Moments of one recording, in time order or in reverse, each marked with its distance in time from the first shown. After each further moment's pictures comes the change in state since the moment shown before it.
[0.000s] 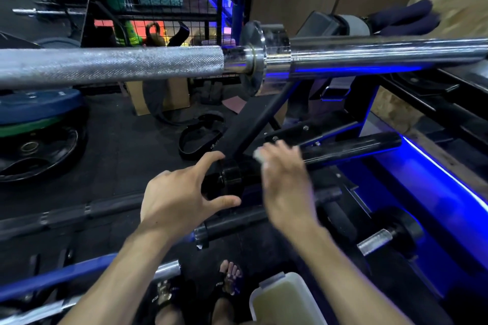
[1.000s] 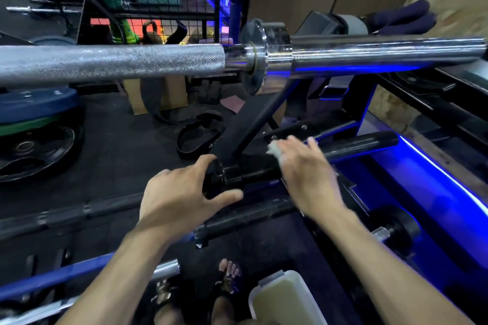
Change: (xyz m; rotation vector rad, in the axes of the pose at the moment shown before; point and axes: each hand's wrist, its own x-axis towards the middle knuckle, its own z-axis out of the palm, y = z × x) left_hand -0.001 -0.005 0.003 -0.049 0.017 -0.002; right_hand 0.012 0.050 -0.010 -0.183 -0.086 -0.177
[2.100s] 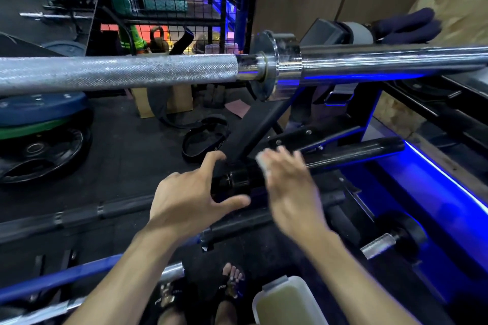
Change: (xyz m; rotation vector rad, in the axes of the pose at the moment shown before) left_hand 0.001 0.005 -0.006 -0.042 -0.026 -0.022; right_hand -0.009 -0.054 -0.006 0.164 0.049 0.070
